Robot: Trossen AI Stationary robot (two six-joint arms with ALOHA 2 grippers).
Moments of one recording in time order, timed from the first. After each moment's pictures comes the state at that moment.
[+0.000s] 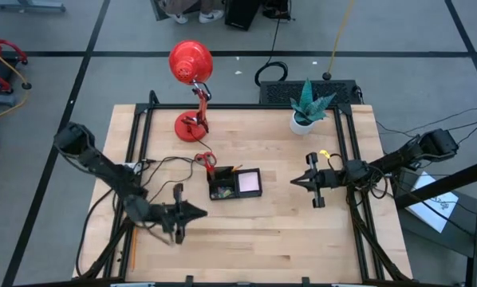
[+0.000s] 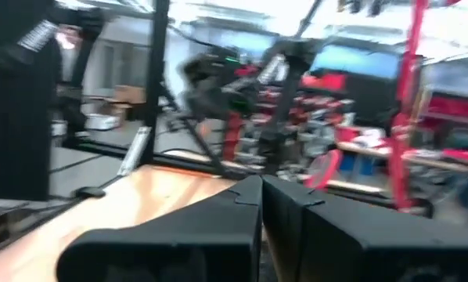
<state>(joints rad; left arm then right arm) -0.74 1.33 0.45 0.90 -0.71 0.61 0.23 0.96 0.02 1.13 0.10 -0.17</state>
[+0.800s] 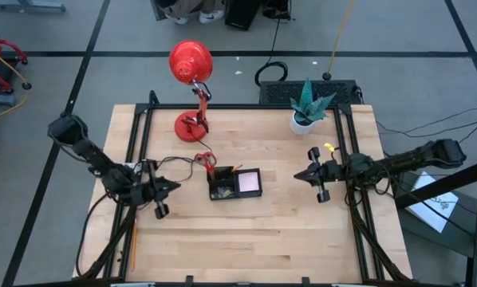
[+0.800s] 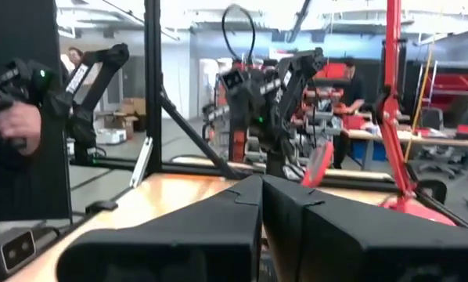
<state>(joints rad) -0.78 1.06 0.03 1.51 -0.76 0.88 0.10 0.72 0.02 0.89 -0.05 -0.03</state>
